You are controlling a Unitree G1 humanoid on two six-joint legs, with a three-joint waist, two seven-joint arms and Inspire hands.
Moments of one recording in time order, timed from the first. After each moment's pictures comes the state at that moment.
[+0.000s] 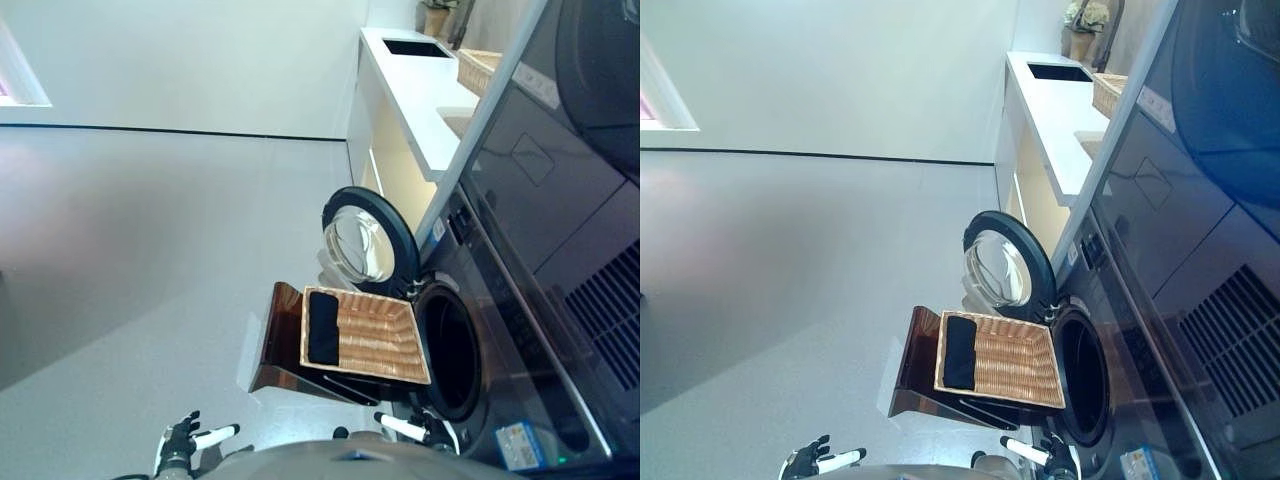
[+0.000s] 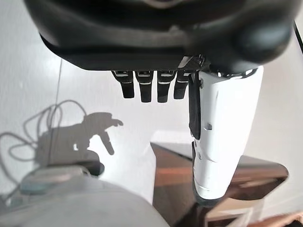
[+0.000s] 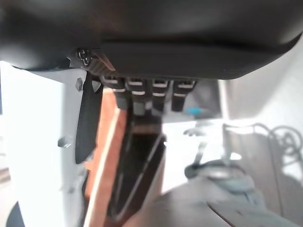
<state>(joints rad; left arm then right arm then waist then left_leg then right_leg) 0.08 0.23 -0.18 1.33 -0.18 -0.27 0.18 0.08 -0.12 0.09 1.25 0.22 -0.20 -0.20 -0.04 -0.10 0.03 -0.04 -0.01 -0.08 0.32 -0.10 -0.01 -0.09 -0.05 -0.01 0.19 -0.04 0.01</state>
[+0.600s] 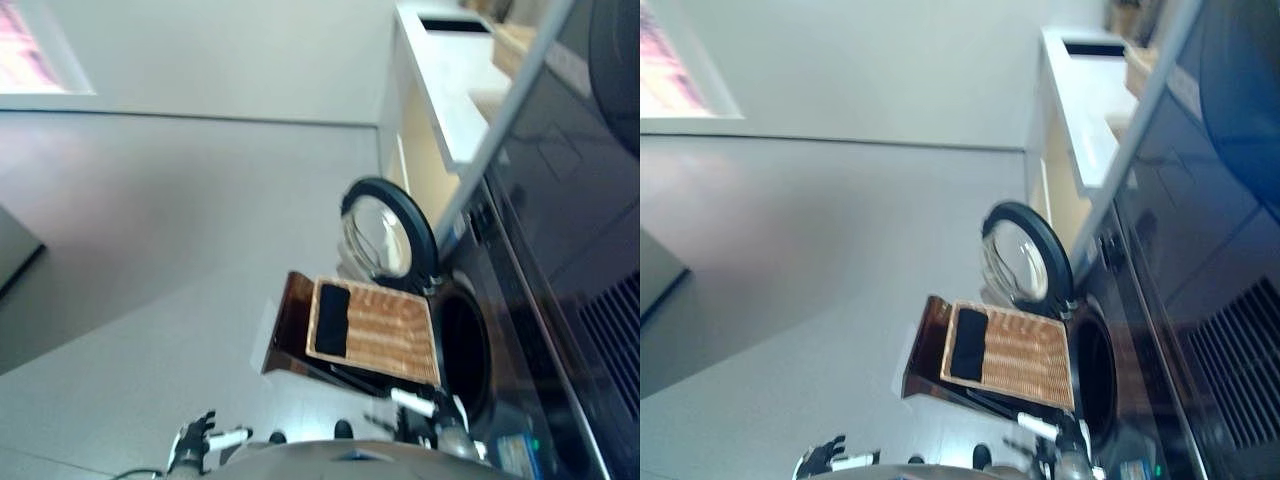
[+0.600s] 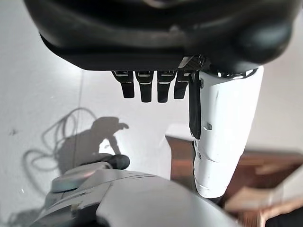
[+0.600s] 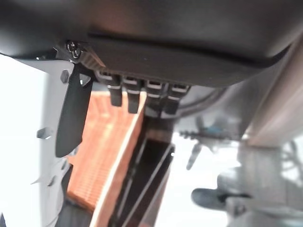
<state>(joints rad) 0.09 0.21 -0.22 1.32 -0.09 -0.27 0.17 -0.06 -0.15 0.08 1.30 0.24 -0.18 -0.22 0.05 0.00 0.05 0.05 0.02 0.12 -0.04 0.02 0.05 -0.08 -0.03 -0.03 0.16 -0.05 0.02</state>
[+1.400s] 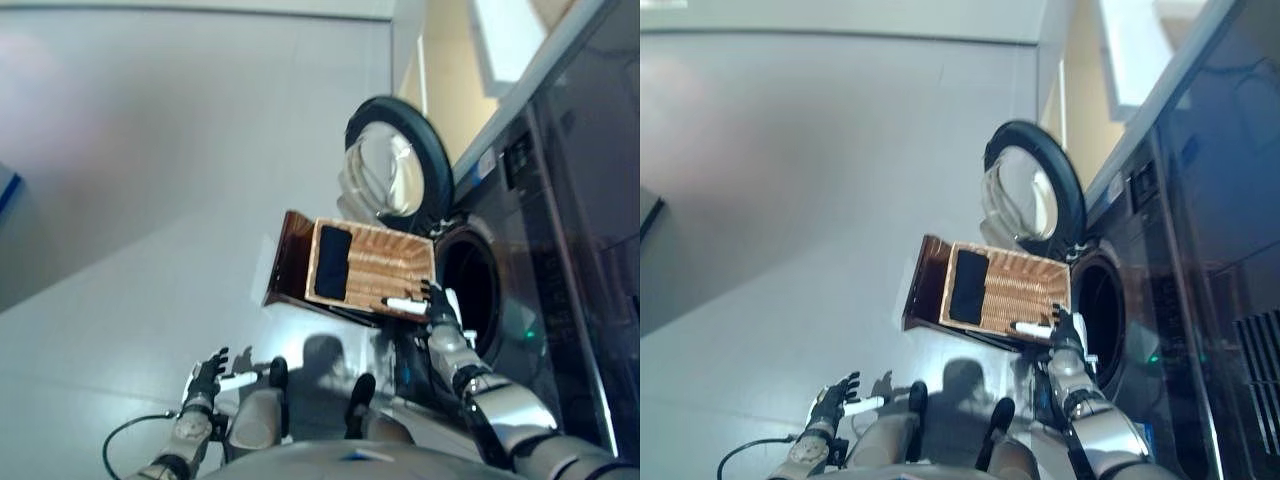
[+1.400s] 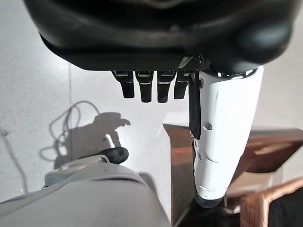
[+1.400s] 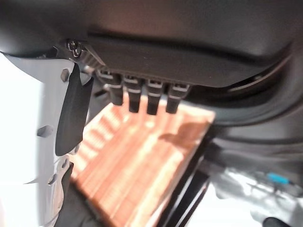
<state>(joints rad) -0.04 0.23 -0.29 1.14 -0.19 -0.30 0.22 -0.53 -0.26 0.22 1.32 0.17 -0.15 -0.33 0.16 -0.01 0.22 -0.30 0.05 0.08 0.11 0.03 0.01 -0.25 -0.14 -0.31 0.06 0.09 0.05</state>
